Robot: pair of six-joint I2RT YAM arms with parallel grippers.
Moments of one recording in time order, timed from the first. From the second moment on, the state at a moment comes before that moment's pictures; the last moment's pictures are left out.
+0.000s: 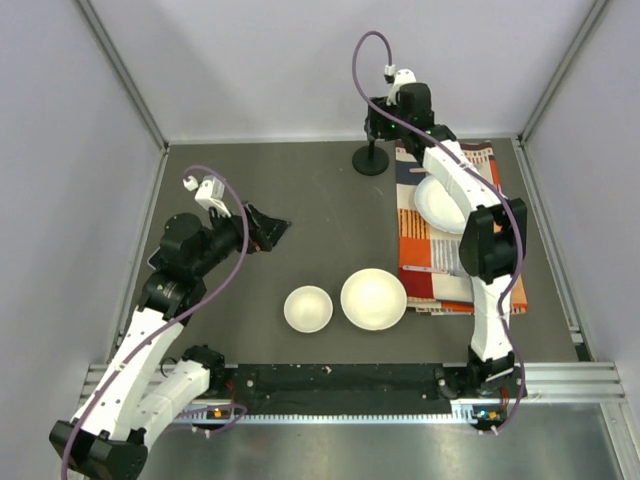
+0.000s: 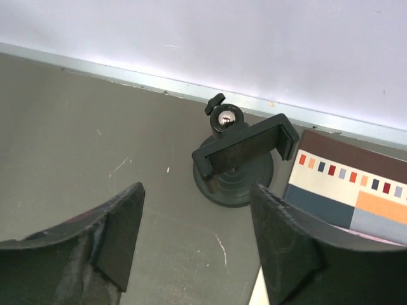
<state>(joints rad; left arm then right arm) -0.33 0.76 0.81 -0.20 0.31 -0.58 0.34 2.12 2.01 -0.27 -0.04 0.12</state>
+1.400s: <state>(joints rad) -0.33 0.78 0.80 -0.16 0.36 -0.63 0.38 2.25 2.05 -0.25 0.09 -0.09</state>
